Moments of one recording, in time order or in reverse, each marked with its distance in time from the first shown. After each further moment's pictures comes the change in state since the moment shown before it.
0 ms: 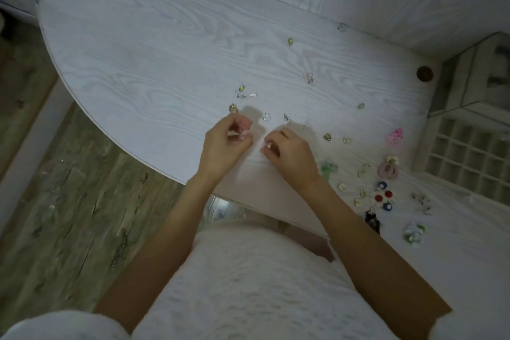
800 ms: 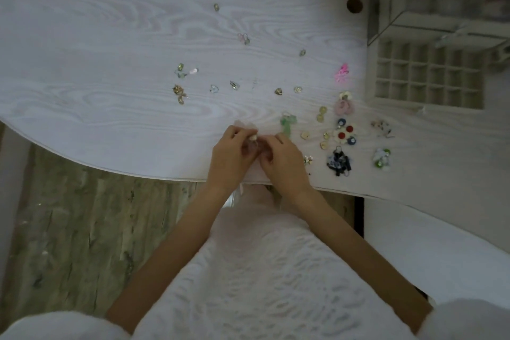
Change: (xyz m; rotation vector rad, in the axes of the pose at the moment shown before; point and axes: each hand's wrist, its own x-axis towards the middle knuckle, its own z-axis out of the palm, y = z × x) left_hand -0.056 -0.017 0.080 0.419 -0.211 0.293; right_hand -0.103 0.011 0.007 0.086 0.153 0.353
